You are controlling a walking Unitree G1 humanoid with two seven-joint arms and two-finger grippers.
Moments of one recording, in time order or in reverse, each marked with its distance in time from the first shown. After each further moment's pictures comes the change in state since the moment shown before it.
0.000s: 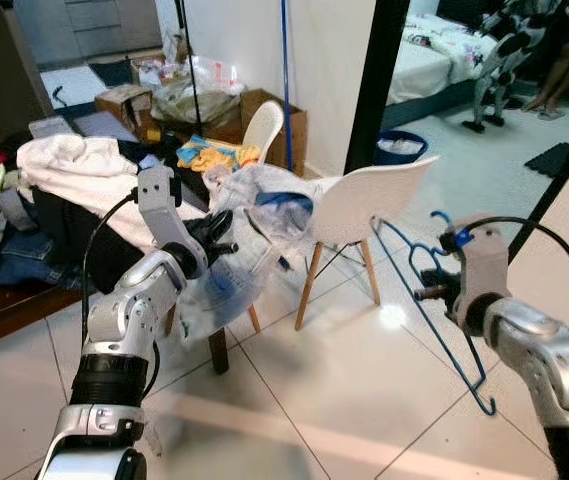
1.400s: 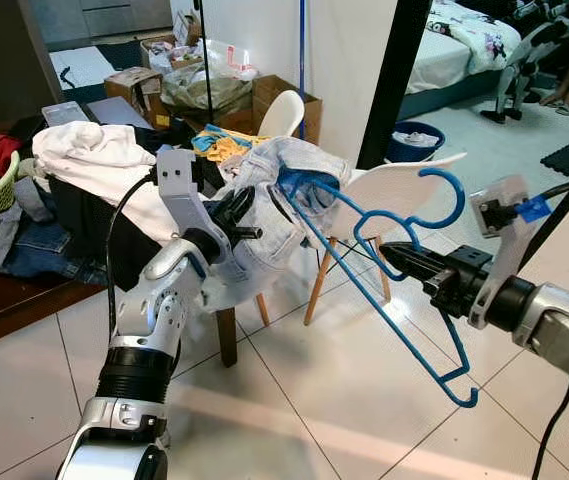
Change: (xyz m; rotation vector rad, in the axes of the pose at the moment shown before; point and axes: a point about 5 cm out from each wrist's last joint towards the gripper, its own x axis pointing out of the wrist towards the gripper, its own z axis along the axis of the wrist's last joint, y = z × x) left arm 0.011 -0.037 0.005 0.054 -0.112 -0.105; right arm -0.039 0.036 0.056 0.127 -0.256 0.418
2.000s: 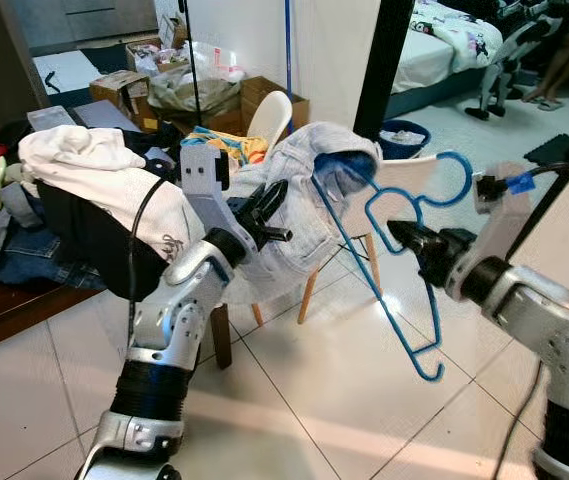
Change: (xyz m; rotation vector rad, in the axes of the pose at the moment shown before) left arm -0.006 -0.053 -0.005 0.021 -0.002 -0.205; right arm 0.029 -0.018 0.027 0.302 -0.311 -0.224
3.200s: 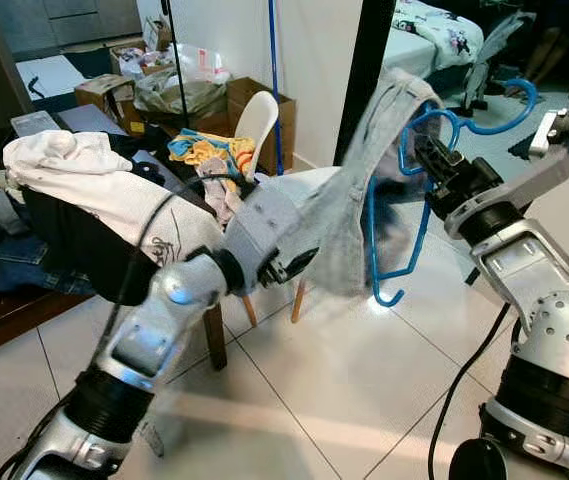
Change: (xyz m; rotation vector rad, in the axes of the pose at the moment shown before) left arm -0.024 -0.001 0.026 0.452 0.128 -0.260; right arm 0.008 0.014 0.025 0.083 -0.200 0.056
